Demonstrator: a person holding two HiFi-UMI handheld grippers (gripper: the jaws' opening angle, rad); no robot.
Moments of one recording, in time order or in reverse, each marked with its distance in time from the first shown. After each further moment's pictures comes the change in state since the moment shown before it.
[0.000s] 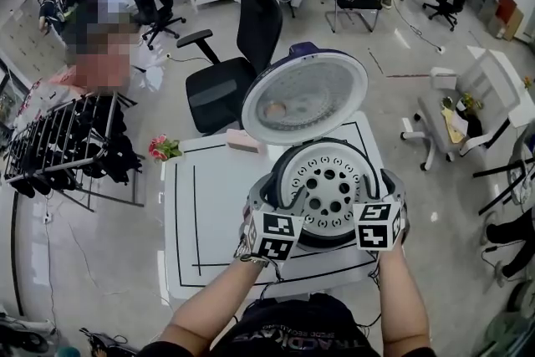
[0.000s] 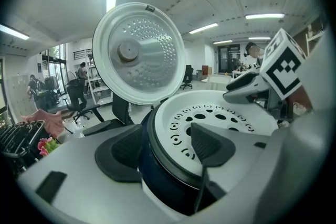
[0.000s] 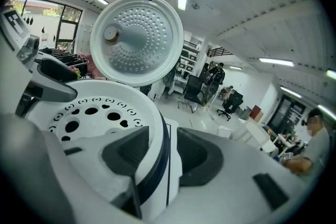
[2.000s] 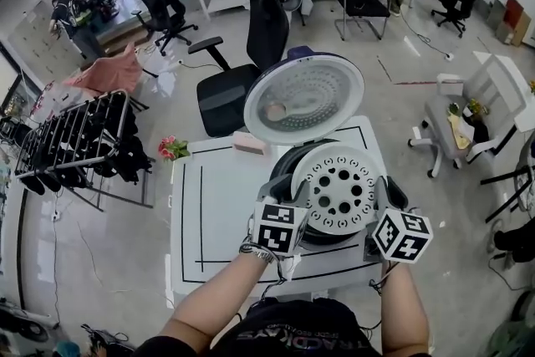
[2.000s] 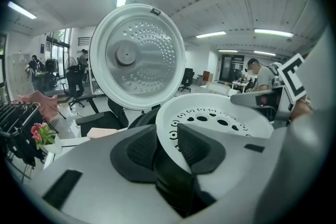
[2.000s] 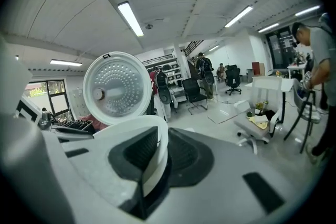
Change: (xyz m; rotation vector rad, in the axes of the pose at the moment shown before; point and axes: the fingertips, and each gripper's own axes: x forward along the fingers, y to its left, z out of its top) left arm -0.009 -0.022 0.022 -0.144 0.015 -0.057; right arm -0.041 -0.030 0.002 0.576 -0.231 0.166
